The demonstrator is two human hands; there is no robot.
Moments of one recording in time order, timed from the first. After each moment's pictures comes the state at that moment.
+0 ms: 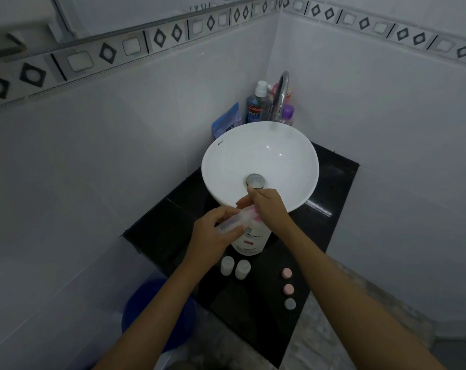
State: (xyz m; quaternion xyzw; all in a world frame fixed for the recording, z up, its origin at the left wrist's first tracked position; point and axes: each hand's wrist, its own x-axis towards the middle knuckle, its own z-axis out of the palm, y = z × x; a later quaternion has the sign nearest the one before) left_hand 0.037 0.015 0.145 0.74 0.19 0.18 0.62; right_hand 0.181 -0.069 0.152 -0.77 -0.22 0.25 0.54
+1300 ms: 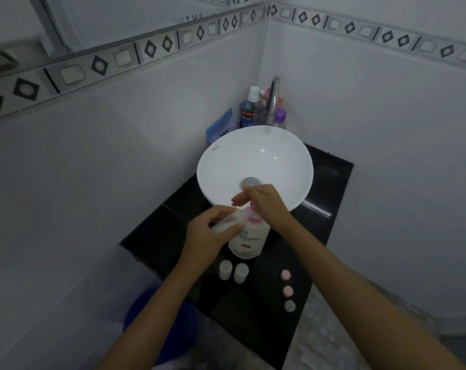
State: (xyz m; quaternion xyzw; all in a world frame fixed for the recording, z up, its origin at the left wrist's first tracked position) left_hand 0.039 0.018 0.155 0.73 0.17 0.20 0.63; right_hand 0.186 -0.072 0.167 -0.76 -0.26 0.24 0.54
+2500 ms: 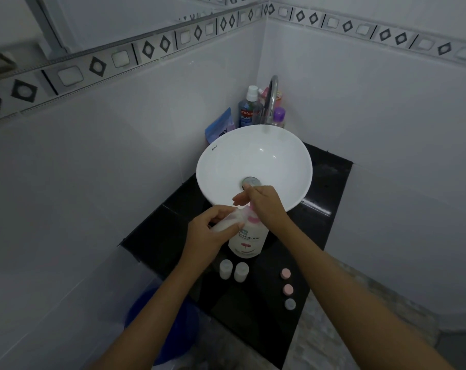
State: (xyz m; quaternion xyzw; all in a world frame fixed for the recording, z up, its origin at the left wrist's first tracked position) left_hand 0.041 0.019 0.152 0.71 0.18 0.20 0.65; right_hand 0.187 -0.067 0.155 -0.77 -0.23 0.22 0.55
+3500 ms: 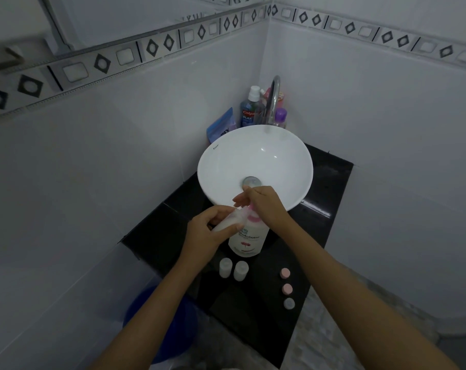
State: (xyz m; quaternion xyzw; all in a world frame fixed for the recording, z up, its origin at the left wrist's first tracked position) left_hand 0.039 0.021 0.144 0.72 0.19 0.19 0.64; right_hand 0.185 -0.071 0.157 -0.78 -0.24 0.24 0.52
